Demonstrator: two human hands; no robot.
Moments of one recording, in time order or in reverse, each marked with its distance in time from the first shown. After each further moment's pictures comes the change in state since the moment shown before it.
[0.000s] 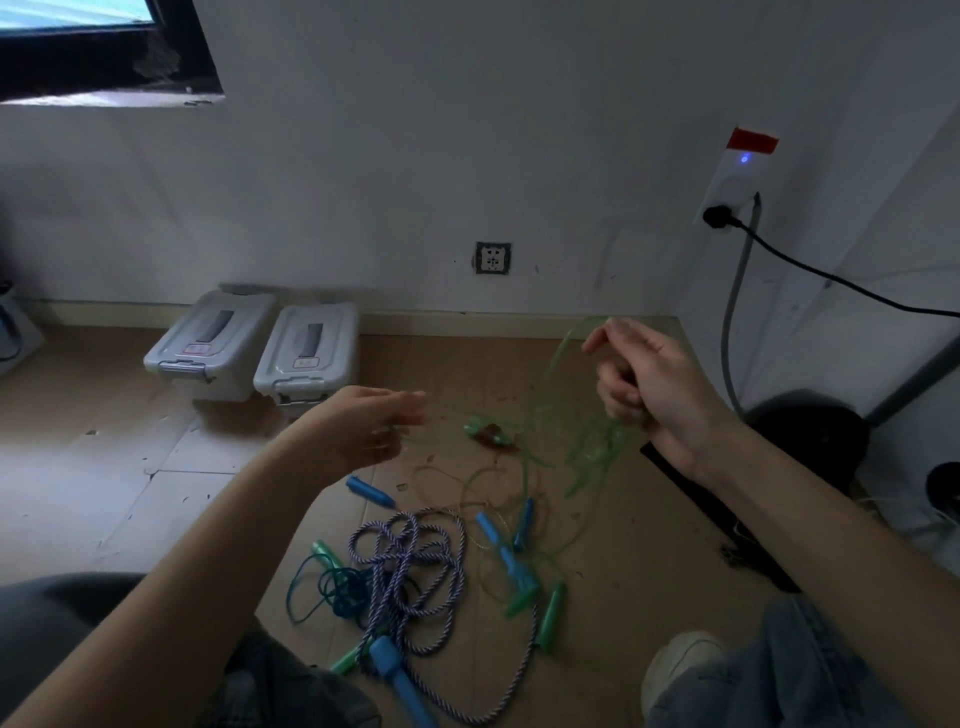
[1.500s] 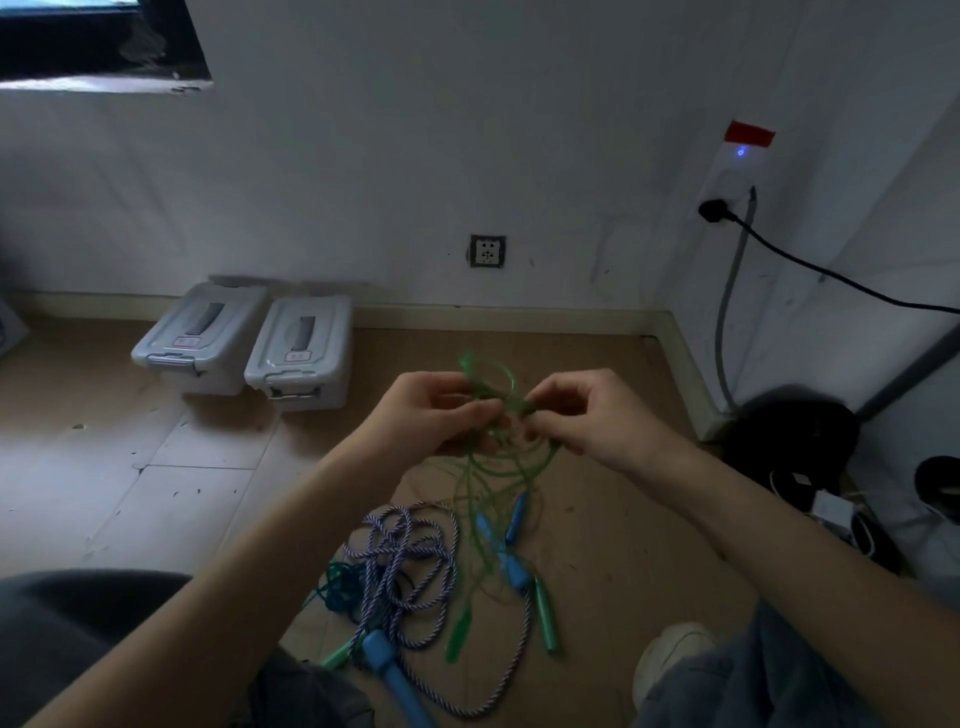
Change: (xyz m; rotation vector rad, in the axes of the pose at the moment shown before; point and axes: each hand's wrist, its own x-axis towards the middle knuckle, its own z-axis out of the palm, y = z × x) left_hand -0.028 0.013 0.048 -0.065 -0.162 0.350; right_hand -0.011 0.015 0.020 -0.499 -0.203 0.002
